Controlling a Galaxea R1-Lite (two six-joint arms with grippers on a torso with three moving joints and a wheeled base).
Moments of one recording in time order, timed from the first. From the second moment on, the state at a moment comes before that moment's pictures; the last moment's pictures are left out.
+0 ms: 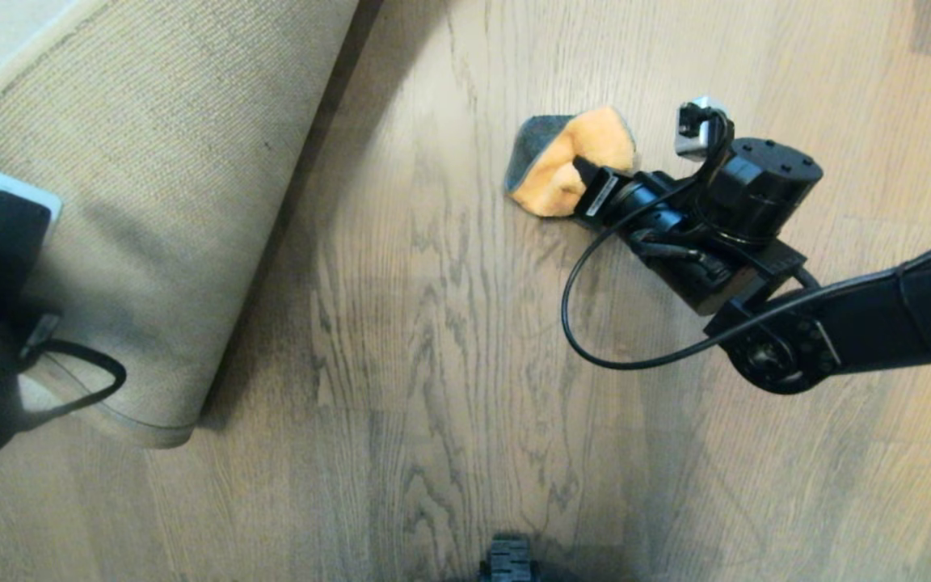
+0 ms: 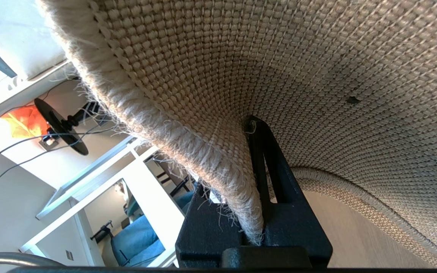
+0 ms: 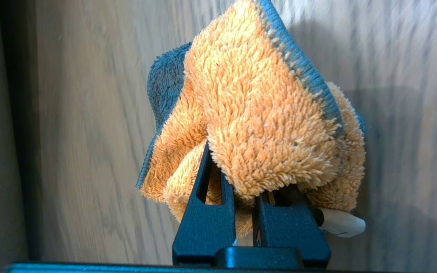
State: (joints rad) left arm -0.12 1.32 -0.56 -0.76 0.99 0.76; right arm 0.50 1.98 -1.21 -1.08 -0.10 0.30
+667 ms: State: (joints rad) left arm -0.12 1.31 -0.56 -0.76 0.99 0.76; right arm 0.78 1.85 -1.00 -1.08 -0.14 0.33
